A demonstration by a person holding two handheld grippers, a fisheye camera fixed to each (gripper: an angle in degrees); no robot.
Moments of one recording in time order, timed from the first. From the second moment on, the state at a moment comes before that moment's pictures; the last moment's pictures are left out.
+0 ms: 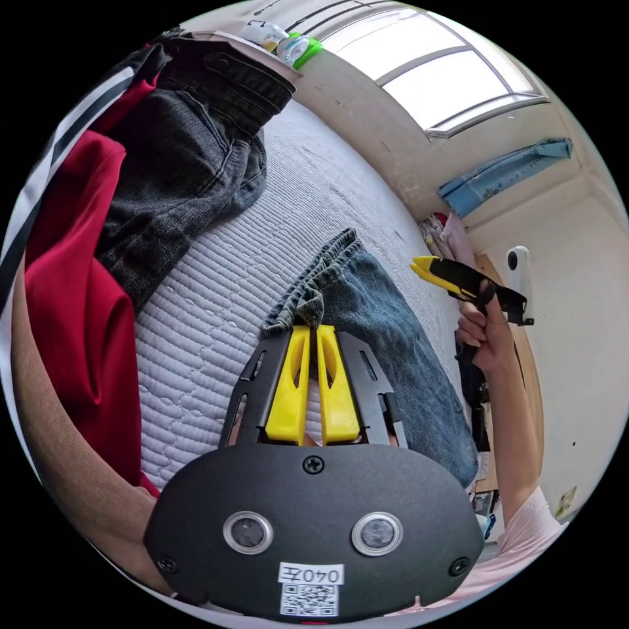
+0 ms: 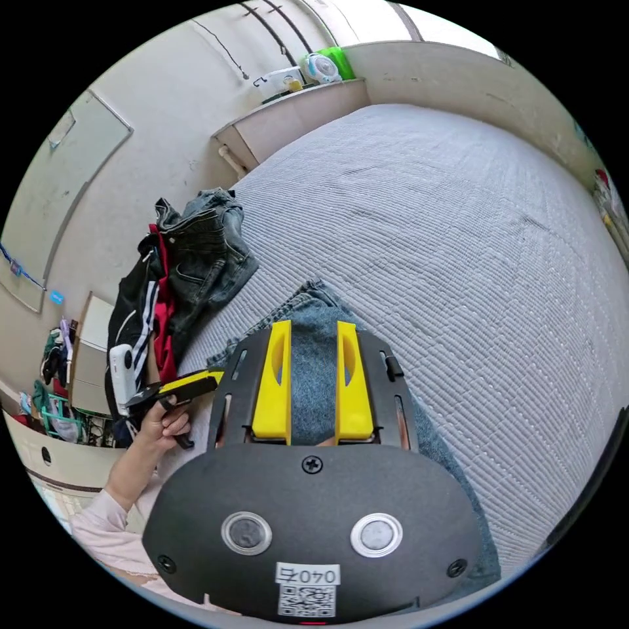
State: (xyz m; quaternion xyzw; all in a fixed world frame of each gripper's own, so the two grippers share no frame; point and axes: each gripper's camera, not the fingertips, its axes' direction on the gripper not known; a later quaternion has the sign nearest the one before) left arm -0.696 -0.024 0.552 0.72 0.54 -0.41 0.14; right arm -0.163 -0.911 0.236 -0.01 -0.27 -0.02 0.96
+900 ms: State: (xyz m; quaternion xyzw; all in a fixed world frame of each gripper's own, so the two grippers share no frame) left arm -0.676 0.009 0.551 0.68 0.49 -0.53 0.13; right arm -0.256 -0.792 0.188 0.07 -0.09 -0.13 0.98
